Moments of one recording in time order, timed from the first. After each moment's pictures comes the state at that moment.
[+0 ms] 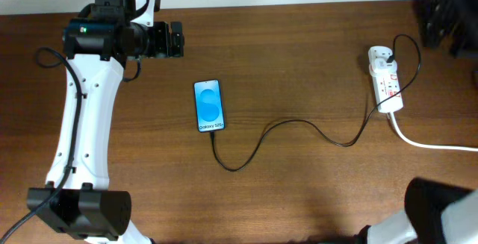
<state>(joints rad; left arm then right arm) -0.09 1.81 1.99 -1.12 0.14 -0.07 -0.26 1.78 2.98 -1.69 -0.46 -0.01</state>
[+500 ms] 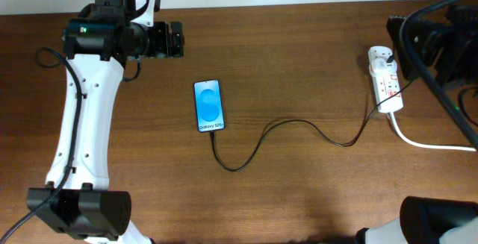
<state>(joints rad) -0.09 1.81 1.99 -1.12 0.14 -0.07 -0.13 1.69 2.96 -1.69 -0.47 -0.03</state>
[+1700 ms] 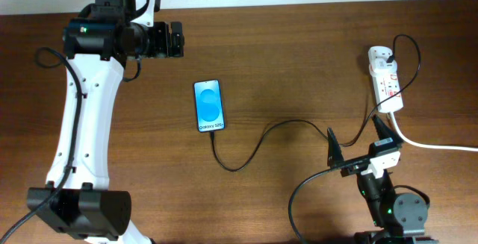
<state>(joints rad) -0.09 1.81 1.99 -1.12 0.14 -0.07 0.00 0.20 0.11 0.21 -0.23 -0.08</state>
